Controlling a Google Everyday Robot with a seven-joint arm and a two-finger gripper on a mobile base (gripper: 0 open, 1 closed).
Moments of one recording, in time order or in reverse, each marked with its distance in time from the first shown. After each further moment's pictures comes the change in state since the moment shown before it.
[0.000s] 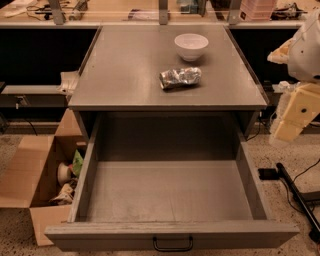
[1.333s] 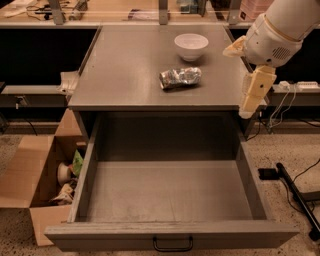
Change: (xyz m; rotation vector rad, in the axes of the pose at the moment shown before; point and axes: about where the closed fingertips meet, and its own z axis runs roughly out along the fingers) arm -0.043 -0.083 0.075 -0.115 -0.165 -0.233
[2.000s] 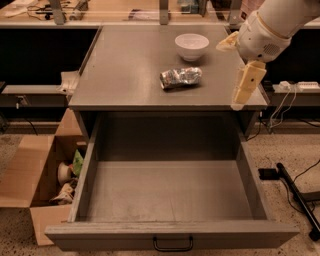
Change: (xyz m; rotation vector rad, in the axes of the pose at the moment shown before) arm -0.009 -0.029 0.013 0.022 -0.043 -0.032
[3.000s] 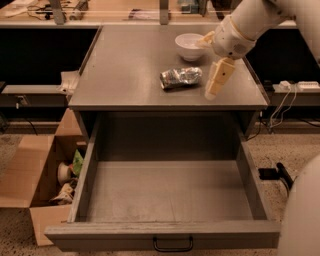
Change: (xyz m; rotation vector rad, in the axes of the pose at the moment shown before) arm -0.020 -0.066 0.052 0.019 -0.126 -0.022
